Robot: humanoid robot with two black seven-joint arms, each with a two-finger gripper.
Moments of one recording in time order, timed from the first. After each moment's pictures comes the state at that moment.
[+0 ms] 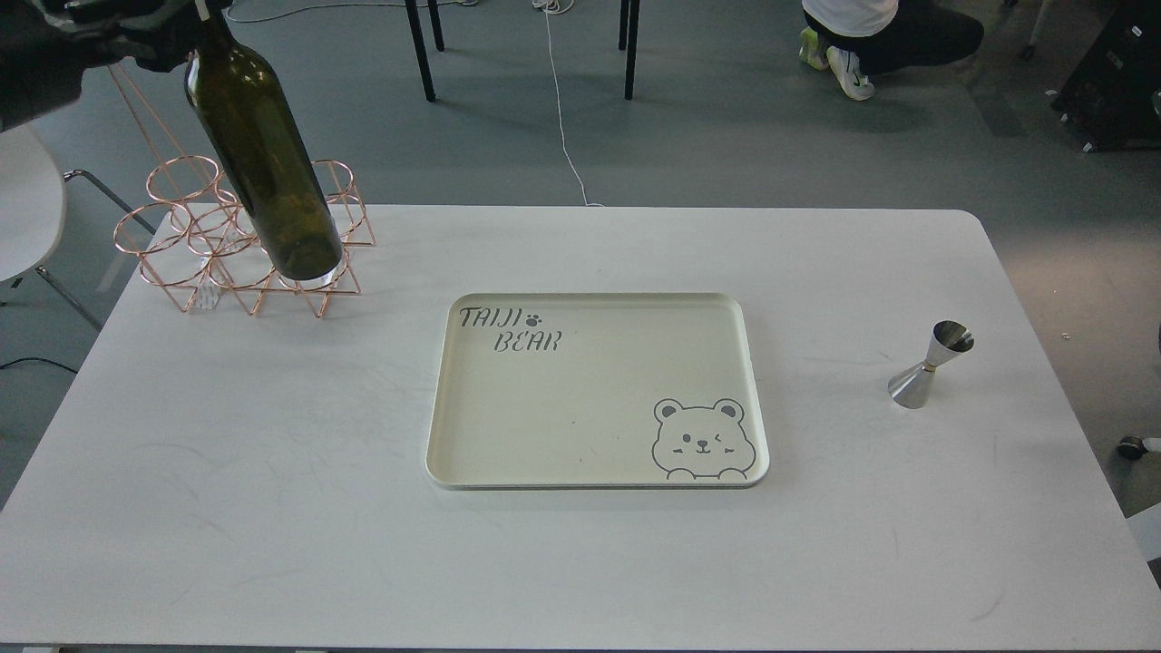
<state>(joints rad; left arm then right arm) -0.89 1.07 -0.81 -1.36 1.64 -0.24 -0.24 0.90 -0.72 0.59 0.52 0.06 0.41 0.49</state>
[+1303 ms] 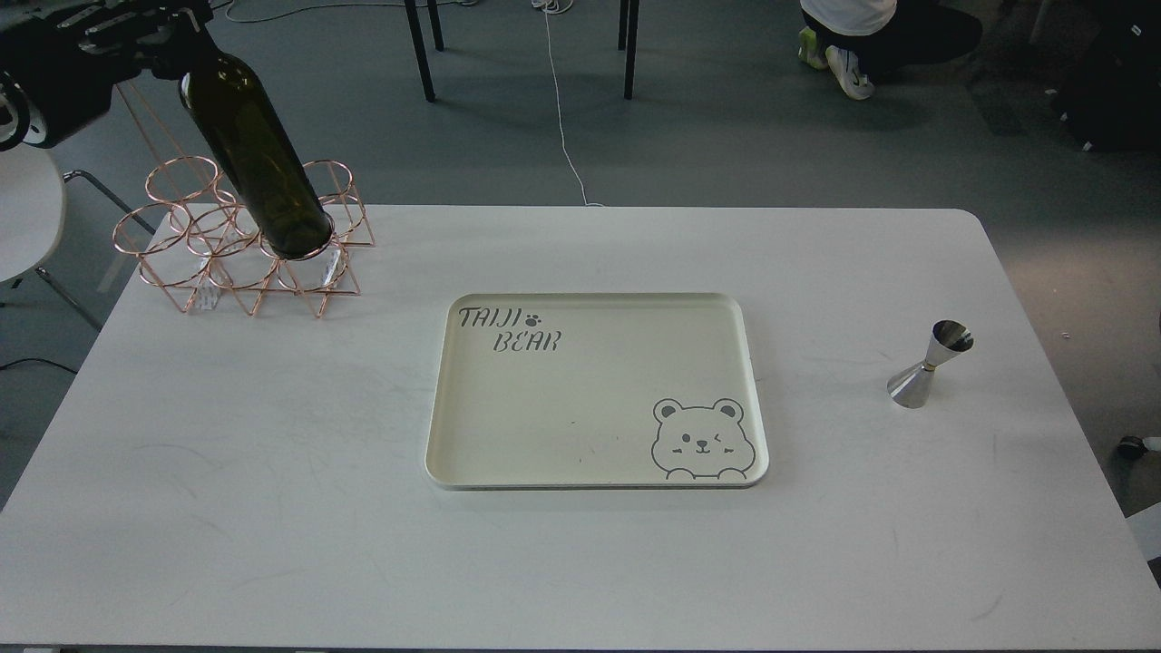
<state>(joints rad) -0.92 0.89 -0.72 -1.10 1.69 -0.10 -0.24 0.93 -0.72 0.60 0.52 0.06 0.42 0.49</state>
